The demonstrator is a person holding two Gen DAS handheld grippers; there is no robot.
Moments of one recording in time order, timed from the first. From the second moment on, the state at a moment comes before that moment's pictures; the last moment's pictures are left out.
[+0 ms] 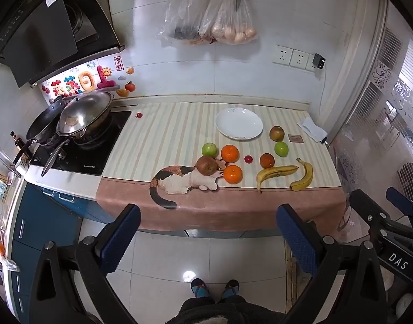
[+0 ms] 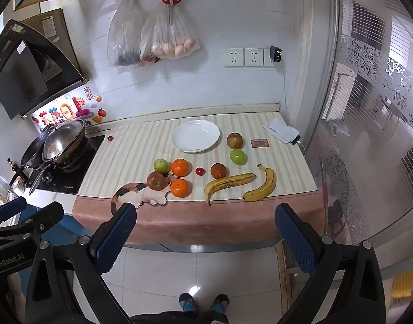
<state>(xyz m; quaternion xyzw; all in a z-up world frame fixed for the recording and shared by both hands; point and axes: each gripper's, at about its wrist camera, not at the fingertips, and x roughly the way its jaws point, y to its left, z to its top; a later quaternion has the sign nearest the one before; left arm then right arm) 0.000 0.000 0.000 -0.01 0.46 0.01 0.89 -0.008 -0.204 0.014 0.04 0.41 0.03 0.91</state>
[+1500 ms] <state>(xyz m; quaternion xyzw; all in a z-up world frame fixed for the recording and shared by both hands) 0.000 -0.014 0.008 -0.01 0.45 0.00 0.90 -0.023 -0.202 0.025 0.04 0.41 0.02 0.91</state>
